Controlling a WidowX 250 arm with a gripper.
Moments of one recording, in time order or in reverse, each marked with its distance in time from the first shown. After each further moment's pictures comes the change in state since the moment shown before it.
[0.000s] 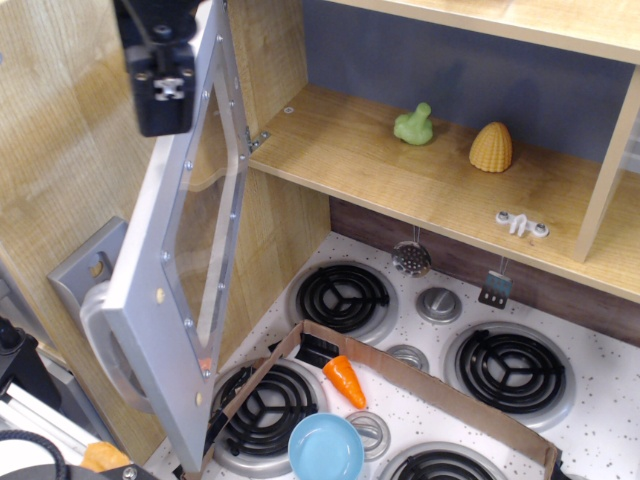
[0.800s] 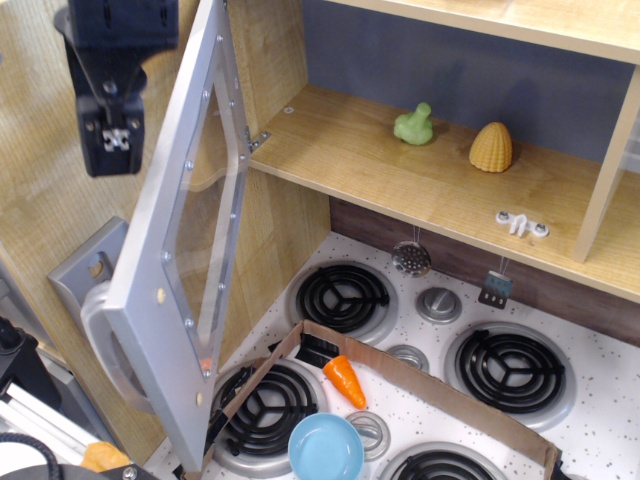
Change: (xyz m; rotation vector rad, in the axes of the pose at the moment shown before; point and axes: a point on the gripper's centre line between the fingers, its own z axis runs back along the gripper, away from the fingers) arm -0.024 0.001 -0.030 0.030 0.074 0.009
